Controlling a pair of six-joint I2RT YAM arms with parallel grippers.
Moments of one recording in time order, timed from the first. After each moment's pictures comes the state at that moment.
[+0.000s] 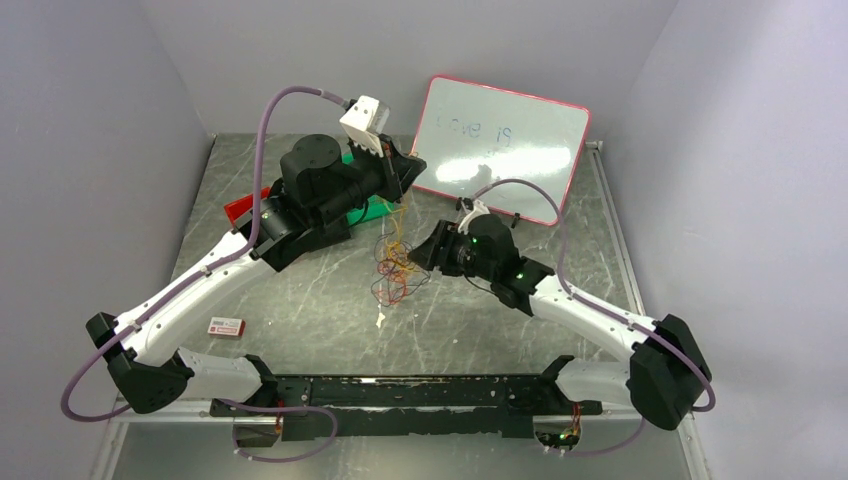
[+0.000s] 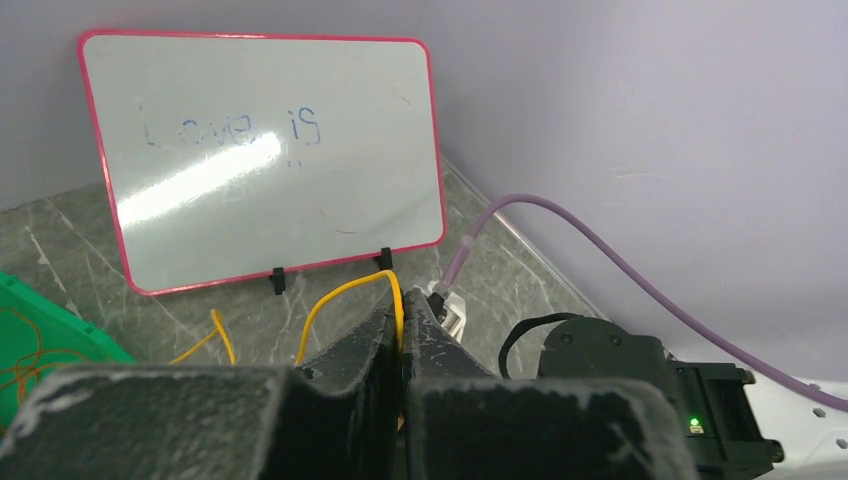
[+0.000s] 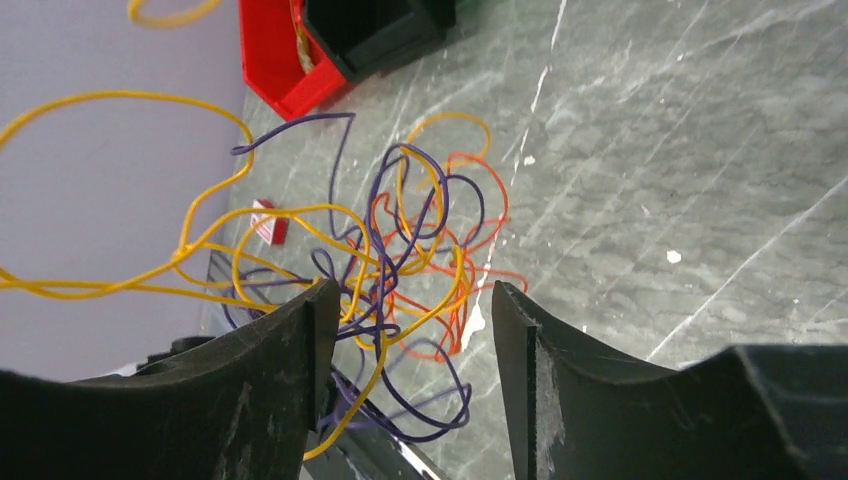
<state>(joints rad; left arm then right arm) -0.86 1.29 1.48 -0.21 -0.07 -0.33 0.72 1.20 0.72 0.05 -0.10 0.81</state>
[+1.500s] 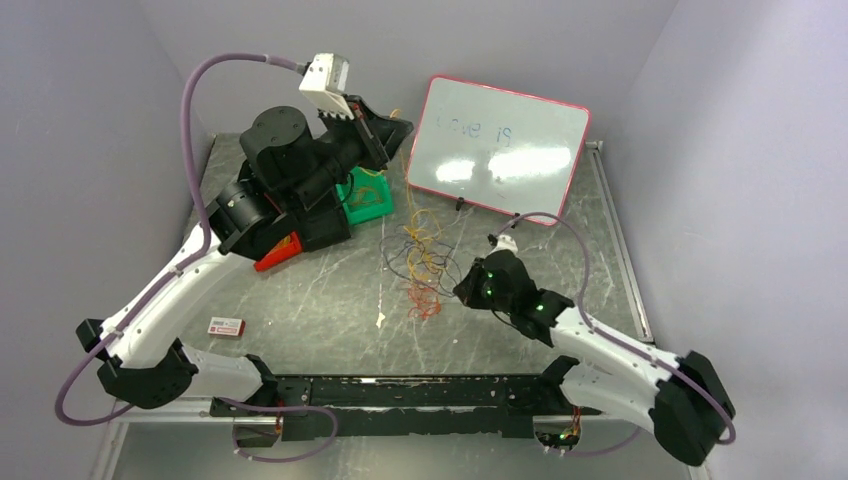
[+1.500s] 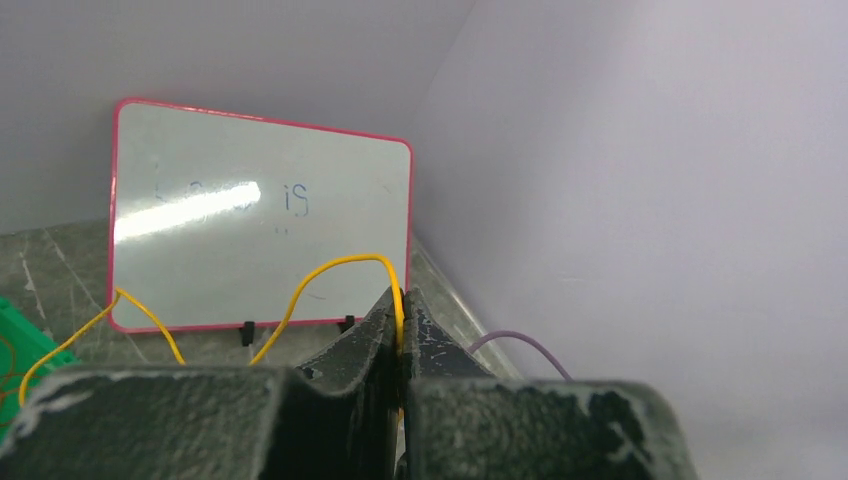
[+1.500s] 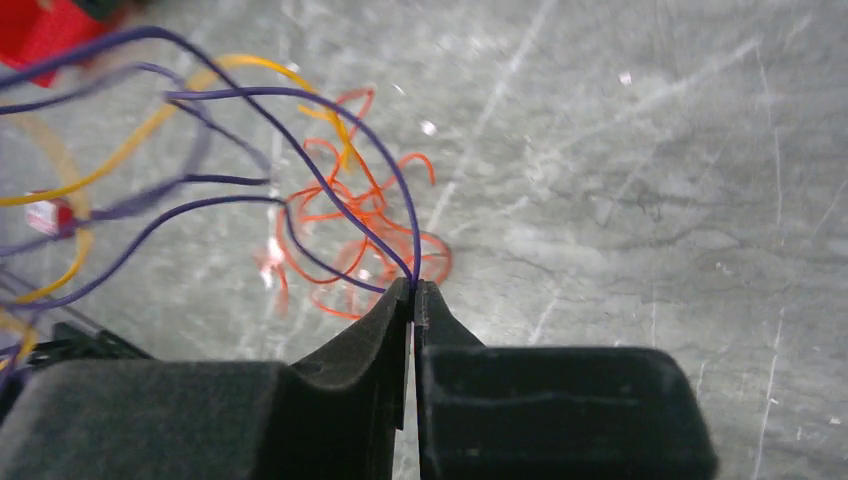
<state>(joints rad) -0.86 1.33 1.74 -0.33 -0.18 -0.47 0.72 1.02 0.46 -0.13 0.09 0.75</state>
